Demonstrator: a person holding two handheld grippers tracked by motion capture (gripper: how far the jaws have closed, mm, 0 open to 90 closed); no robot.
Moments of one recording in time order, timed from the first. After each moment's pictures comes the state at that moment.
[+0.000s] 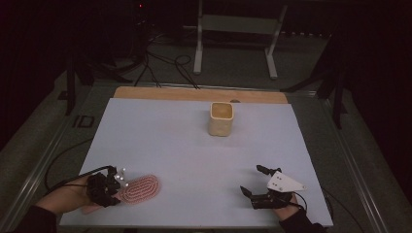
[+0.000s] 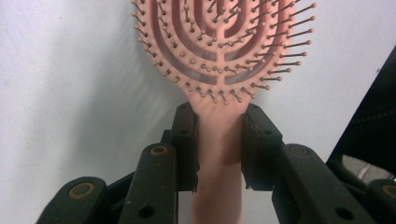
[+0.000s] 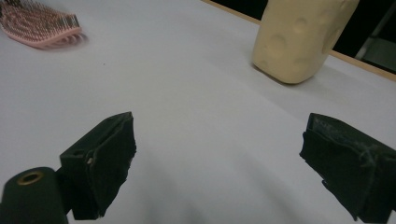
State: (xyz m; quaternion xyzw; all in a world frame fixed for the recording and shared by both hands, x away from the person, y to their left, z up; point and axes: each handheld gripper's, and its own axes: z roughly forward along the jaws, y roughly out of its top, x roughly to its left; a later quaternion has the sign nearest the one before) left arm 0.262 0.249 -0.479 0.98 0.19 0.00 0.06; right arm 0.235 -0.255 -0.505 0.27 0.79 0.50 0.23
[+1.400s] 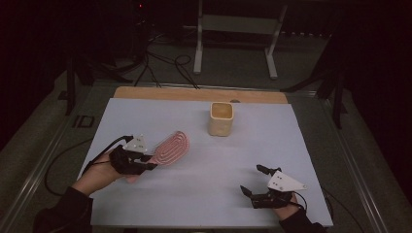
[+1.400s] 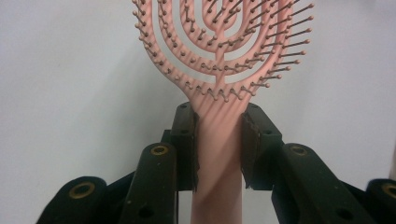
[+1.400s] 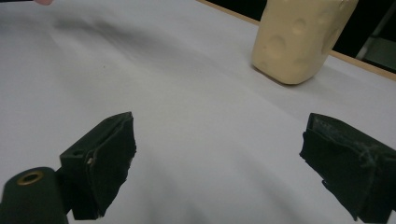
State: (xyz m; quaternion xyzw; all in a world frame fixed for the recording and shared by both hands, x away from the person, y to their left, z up) left arm 0.309 0.191 -0.426 0.92 0.21 0.08 0.31; right arm 0.236 -0.256 -0.504 0.27 0.79 0.50 0.23
